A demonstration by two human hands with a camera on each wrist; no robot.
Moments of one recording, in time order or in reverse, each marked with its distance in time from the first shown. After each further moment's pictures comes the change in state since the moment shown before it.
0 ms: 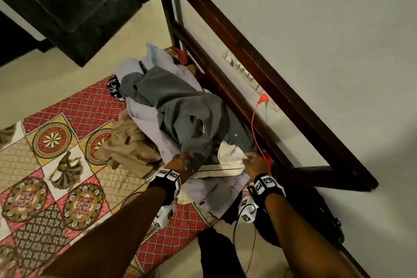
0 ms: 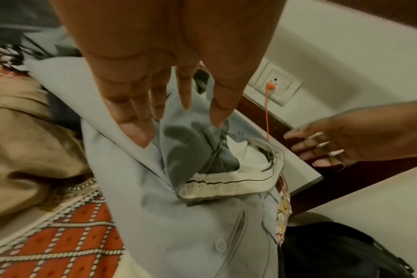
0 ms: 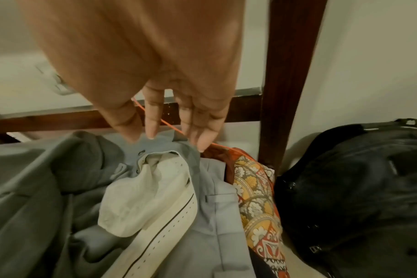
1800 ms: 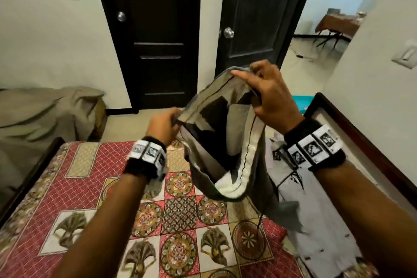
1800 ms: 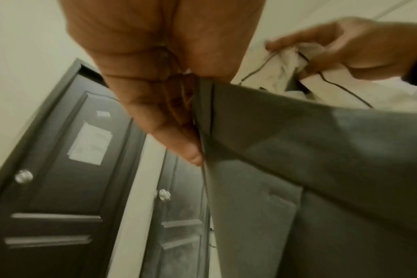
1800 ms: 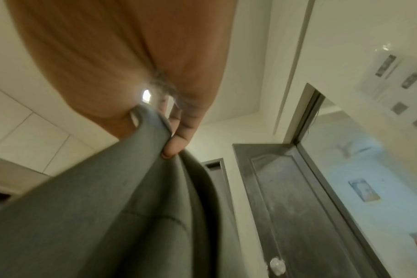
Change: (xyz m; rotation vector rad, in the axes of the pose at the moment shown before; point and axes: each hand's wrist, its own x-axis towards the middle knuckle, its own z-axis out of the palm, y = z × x) left_hand -0.578 -0.389 -0.309 -0.219 1.136 -0.011; right_hand -0.658 -0.513 0.121 -0.308 0.333 -1.894
